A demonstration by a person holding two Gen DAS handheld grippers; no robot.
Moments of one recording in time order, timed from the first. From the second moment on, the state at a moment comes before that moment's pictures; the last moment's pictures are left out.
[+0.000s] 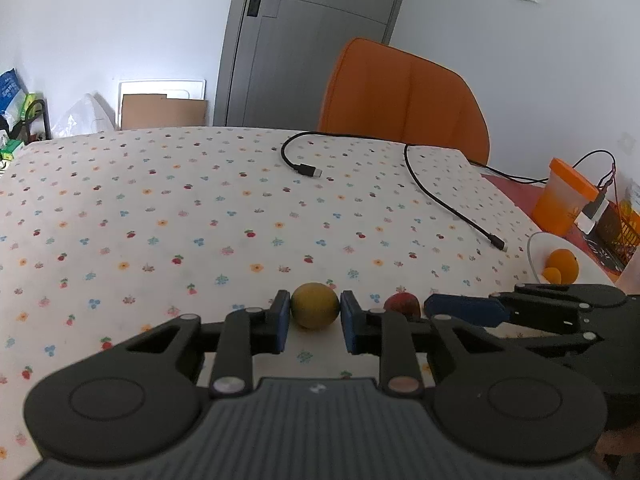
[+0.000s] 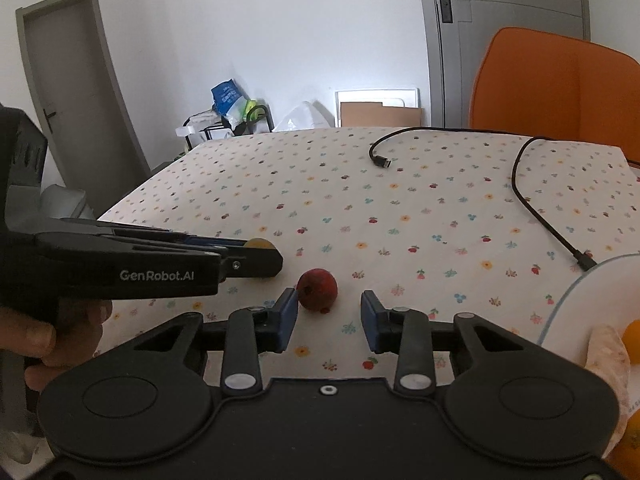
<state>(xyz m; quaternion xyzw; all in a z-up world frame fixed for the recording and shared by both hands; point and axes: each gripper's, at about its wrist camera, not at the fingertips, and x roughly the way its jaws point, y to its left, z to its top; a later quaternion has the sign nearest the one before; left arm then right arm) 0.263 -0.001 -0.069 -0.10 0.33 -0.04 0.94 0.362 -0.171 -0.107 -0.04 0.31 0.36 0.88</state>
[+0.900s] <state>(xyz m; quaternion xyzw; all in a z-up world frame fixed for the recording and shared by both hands) 0.229 -0.028 -0.021 -0.09 0.28 -0.06 0.95 0.334 -0.191 -0.074 -0.05 0.27 0.33 0.90</state>
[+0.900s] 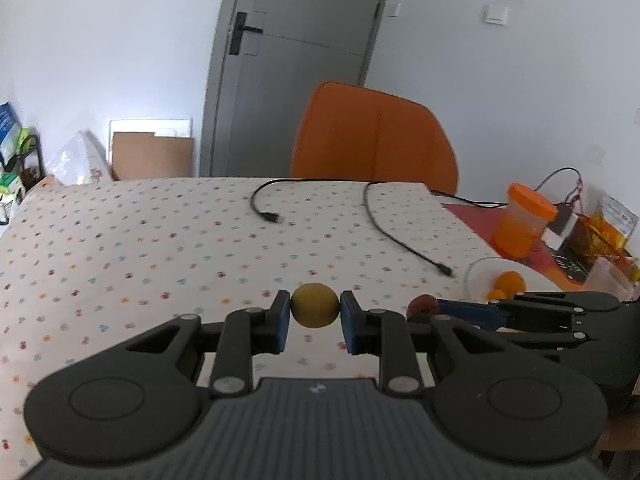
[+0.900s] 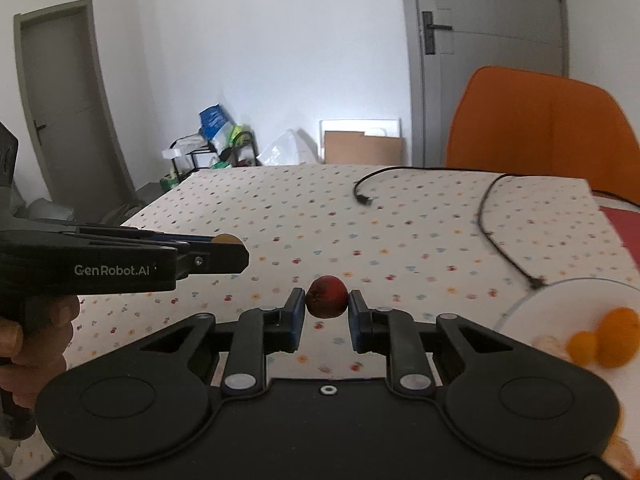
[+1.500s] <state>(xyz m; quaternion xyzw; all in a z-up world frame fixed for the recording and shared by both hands) 0.220 -0.100 -0.003 -0.06 0.26 -0.11 0.96 0.313 -0.278 -0.059 -0.01 0.25 0.27 0.93</state>
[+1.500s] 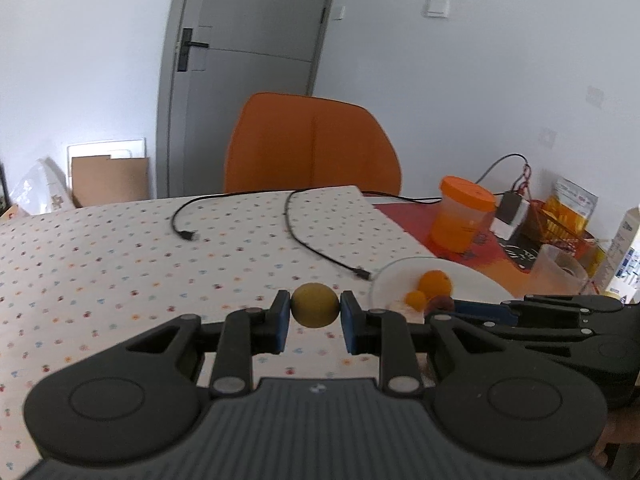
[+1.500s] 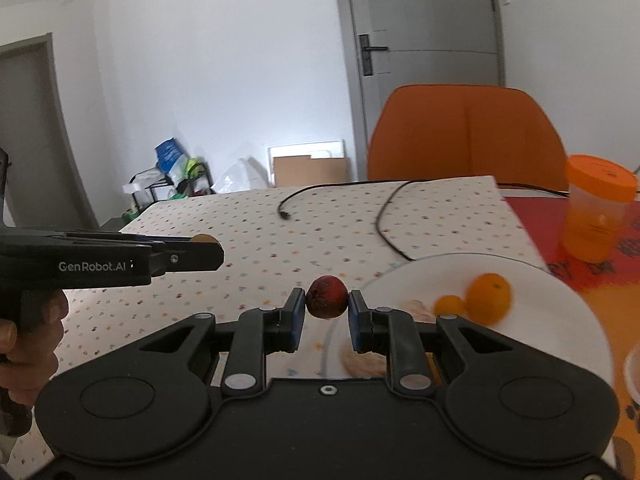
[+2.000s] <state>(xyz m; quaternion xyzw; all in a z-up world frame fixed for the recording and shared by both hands) 0.218 -0.159 0.003 -0.03 0.26 -0.16 0.95 0.296 -0.343 -0.059 0.02 0.24 0.22 0.95</state>
